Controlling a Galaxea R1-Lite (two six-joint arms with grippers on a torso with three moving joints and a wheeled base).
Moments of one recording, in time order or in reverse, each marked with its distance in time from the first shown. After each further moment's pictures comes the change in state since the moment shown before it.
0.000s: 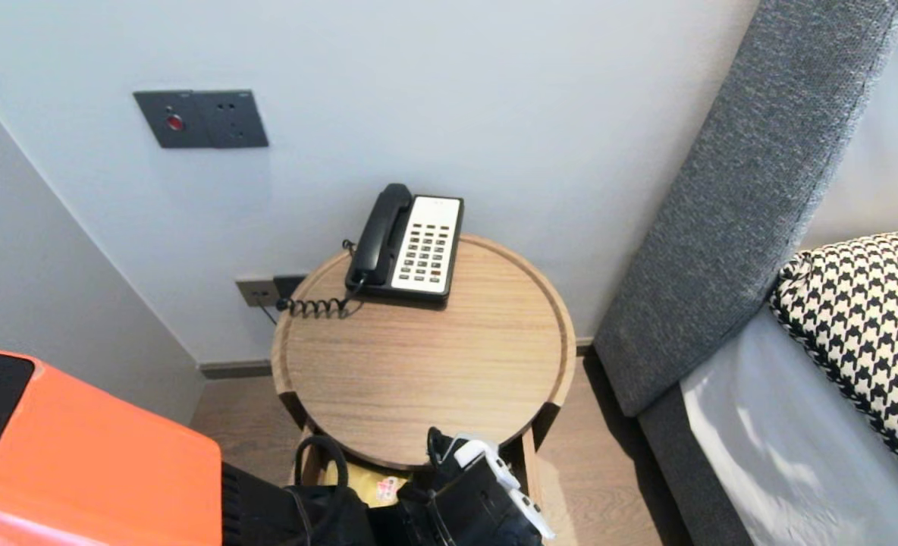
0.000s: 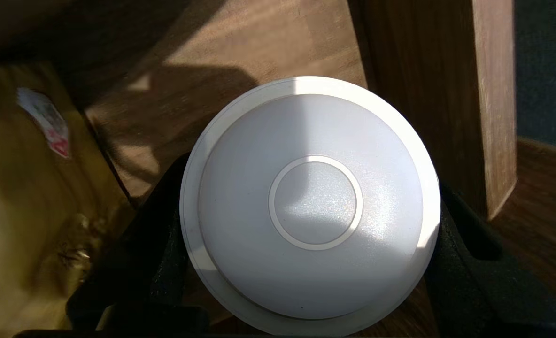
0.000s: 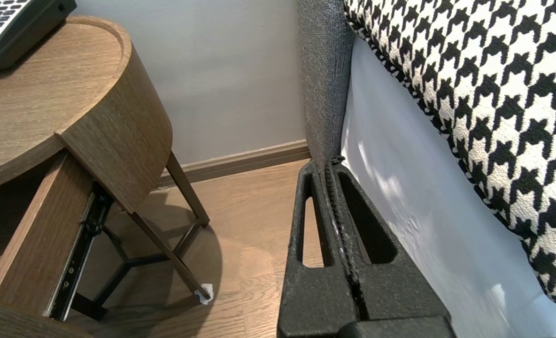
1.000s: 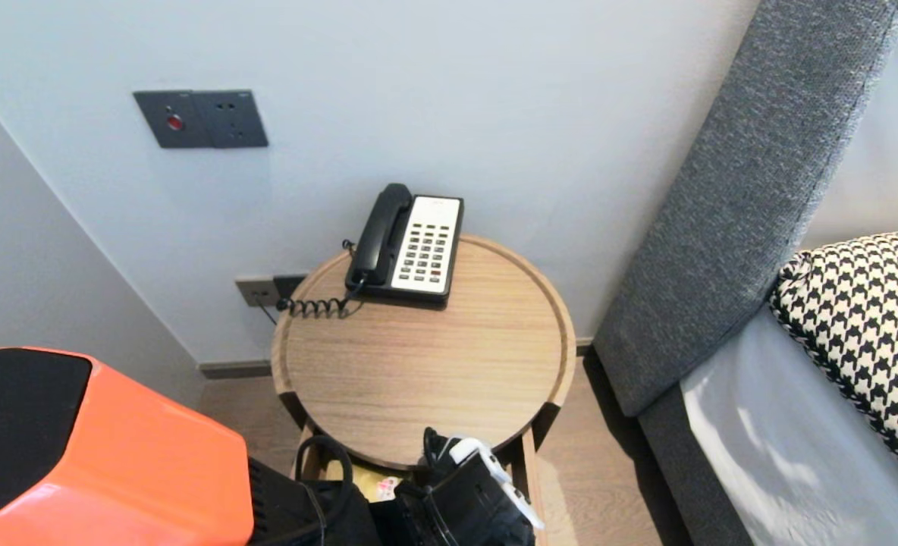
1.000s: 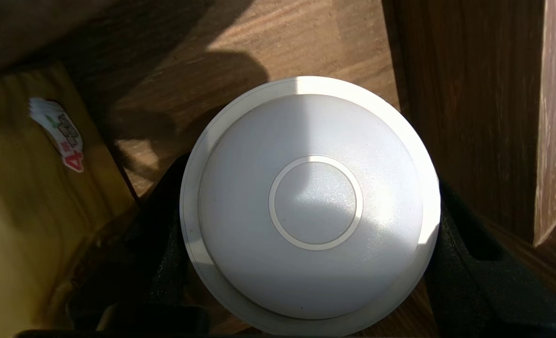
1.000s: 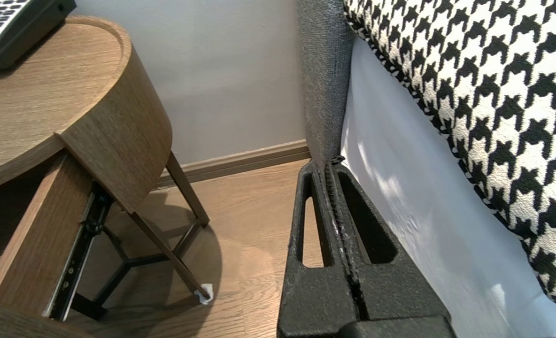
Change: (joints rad) left arm 0.026 0.028 0.005 -0.014 -0.011 0.005; right arm -0.001 0.000 0.000 0.000 0.000 0.000
